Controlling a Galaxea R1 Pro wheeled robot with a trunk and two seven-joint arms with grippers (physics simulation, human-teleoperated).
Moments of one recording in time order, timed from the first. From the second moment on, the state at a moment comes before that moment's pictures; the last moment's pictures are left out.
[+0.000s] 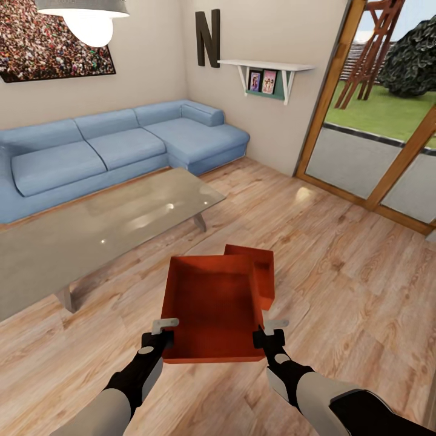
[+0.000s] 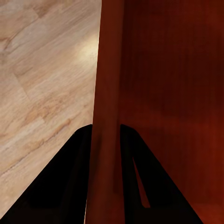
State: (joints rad) left arm -0.64 -0.12 0.06 -0.41 -0.05 0.01 0.18; right arm -0.80 0.13 0.23 0.02 -0.07 -0.39 -0.19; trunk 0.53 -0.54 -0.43
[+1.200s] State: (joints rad) left arm -0.64 -0.12 0.06 -0.41 -0.05 0.01 0.18; right arm -0.80 0.13 0.23 0.02 -0.07 -0.39 -0.19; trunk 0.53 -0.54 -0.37
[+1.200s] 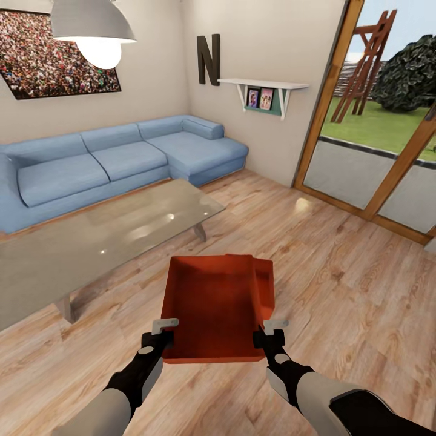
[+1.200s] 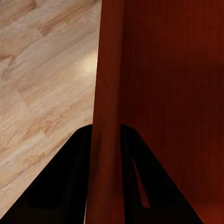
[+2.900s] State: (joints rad) left arm -0.64 -0.12 0.06 -0.41 -0.05 0.01 0.18; right arm -0.80 0.13 0.23 0.02 -0.07 -0.39 -0.19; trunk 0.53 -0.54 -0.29
